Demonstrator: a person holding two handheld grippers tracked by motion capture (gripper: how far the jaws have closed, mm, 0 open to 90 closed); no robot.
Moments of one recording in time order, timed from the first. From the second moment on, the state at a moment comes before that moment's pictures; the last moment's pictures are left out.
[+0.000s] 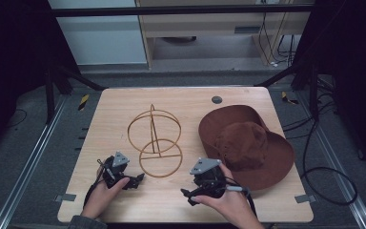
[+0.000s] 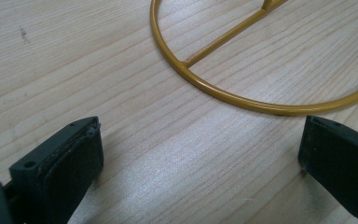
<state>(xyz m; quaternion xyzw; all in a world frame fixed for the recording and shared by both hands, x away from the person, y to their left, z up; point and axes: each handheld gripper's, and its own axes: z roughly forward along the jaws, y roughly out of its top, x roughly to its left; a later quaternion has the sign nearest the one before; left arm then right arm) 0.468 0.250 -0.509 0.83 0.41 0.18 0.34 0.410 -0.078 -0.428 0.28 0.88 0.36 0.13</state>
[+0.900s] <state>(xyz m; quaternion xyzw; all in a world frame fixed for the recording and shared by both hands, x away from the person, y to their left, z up) 0.468 0.250 -0.509 0.83 0.41 0.18 0.34 0.465 -0.205 -0.364 0.38 0.86 0.30 0.17</state>
